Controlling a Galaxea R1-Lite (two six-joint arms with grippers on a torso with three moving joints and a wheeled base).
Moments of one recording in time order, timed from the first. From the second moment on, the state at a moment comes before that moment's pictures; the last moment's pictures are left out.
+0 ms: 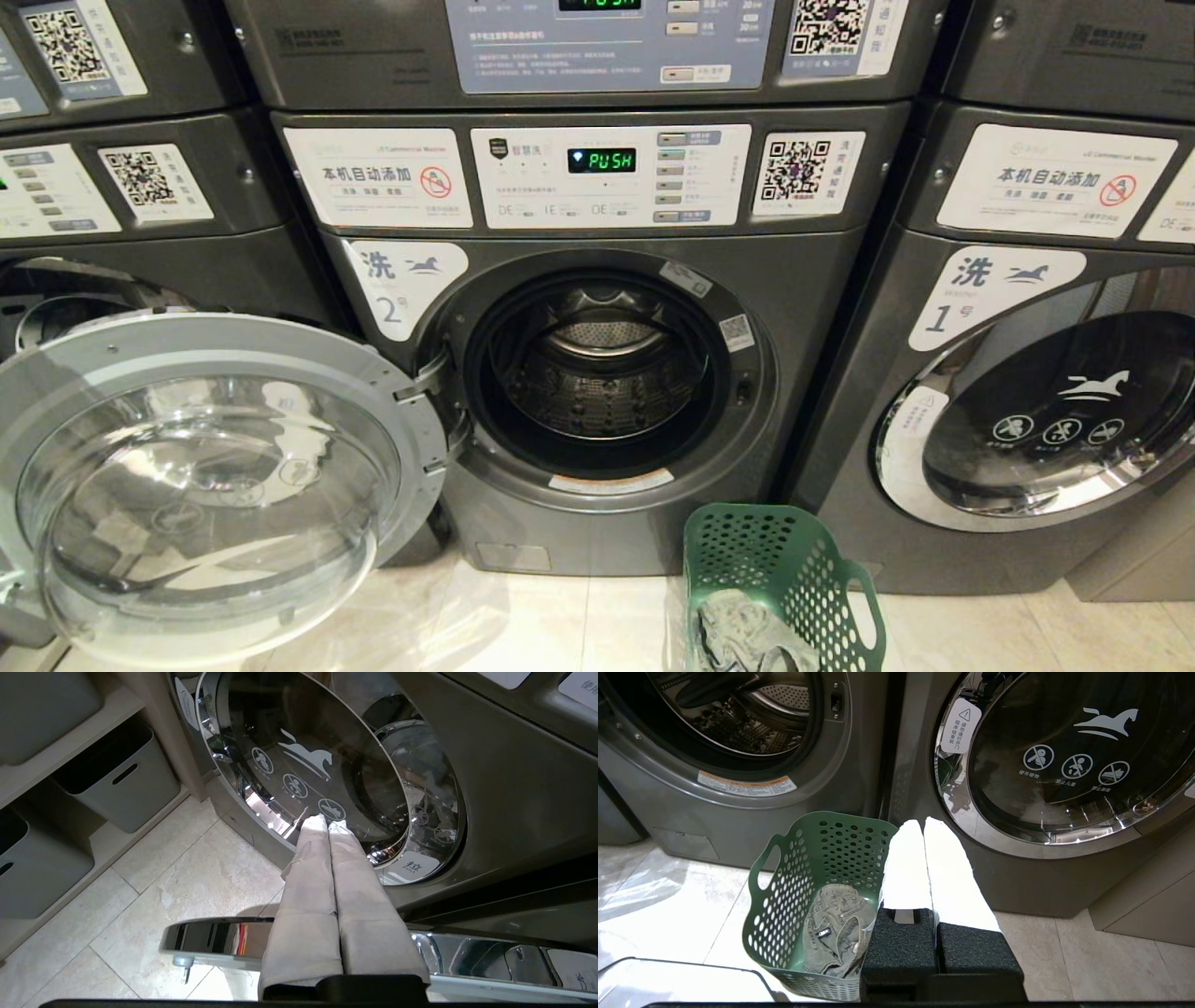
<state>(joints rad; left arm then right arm) 0.69 1.89 -1.80 0.26 -0.17 -0.07 -0.01 0.00 0.00 0.01 0.03 -0.12</state>
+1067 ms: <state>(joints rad) 0.64 1.98 -1.85 0.10 -0.22 -0.07 -0.01 0.00 0.00 0.01 0.03 -0.12</state>
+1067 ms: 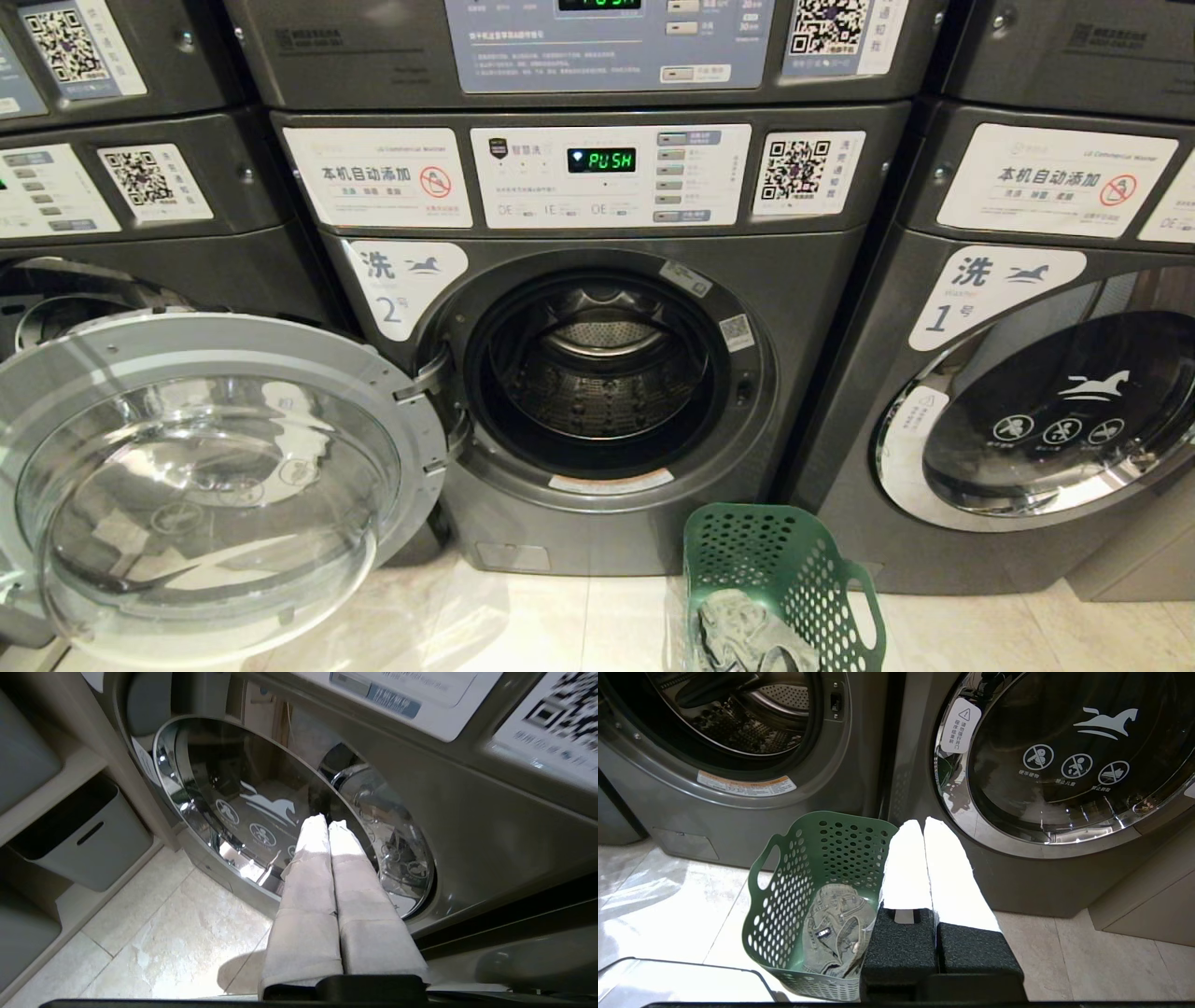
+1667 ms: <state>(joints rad) 0.60 2.04 -1.84 0.28 -0.23 -0.13 -0.01 0.00 0.00 0.01 0.03 -0.12</state>
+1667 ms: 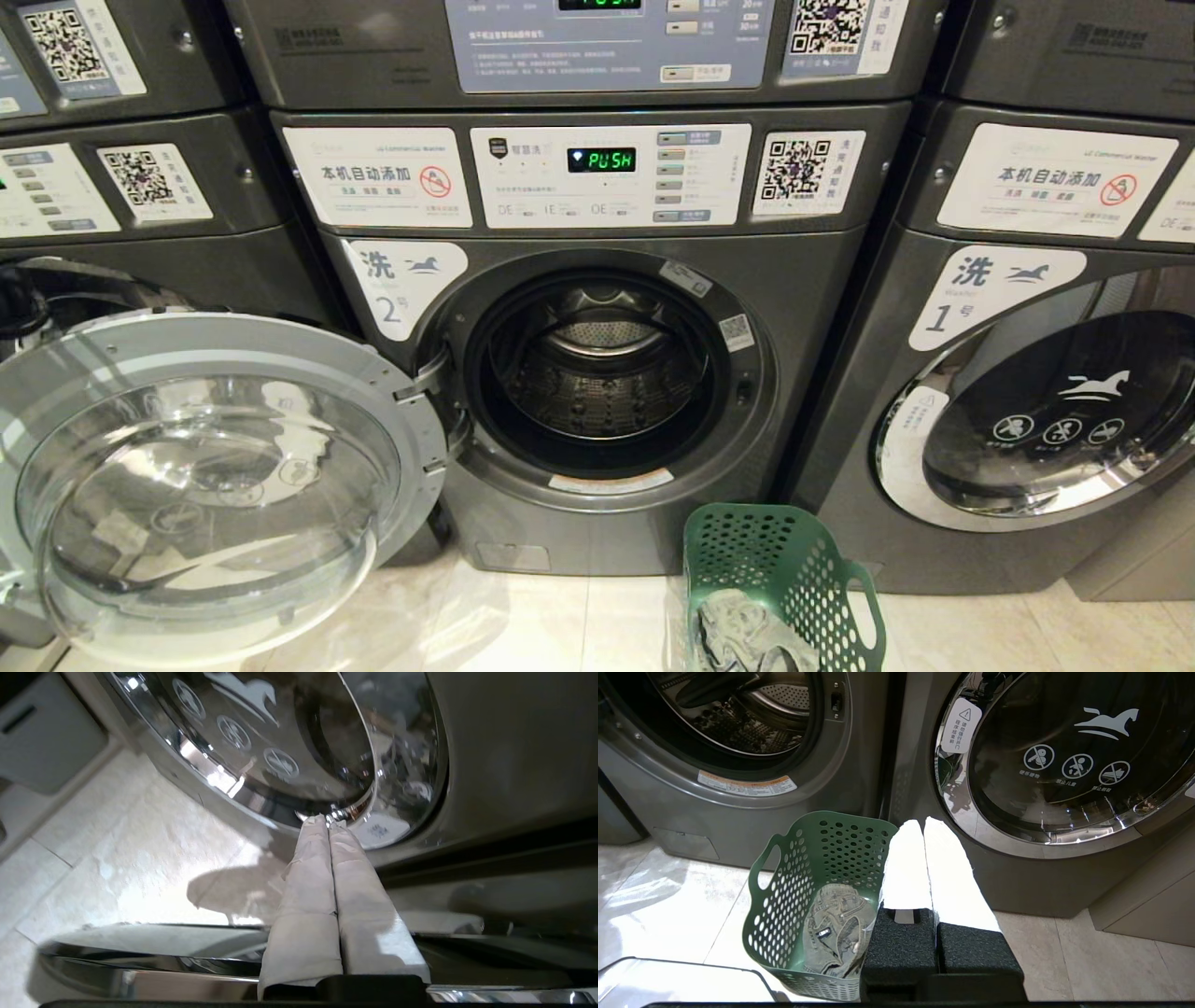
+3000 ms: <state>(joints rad) 0.57 1.92 -1.67 0.44 -0.25 -0.14 -0.01 0.00 0.00 0.01 0.03 -0.12</state>
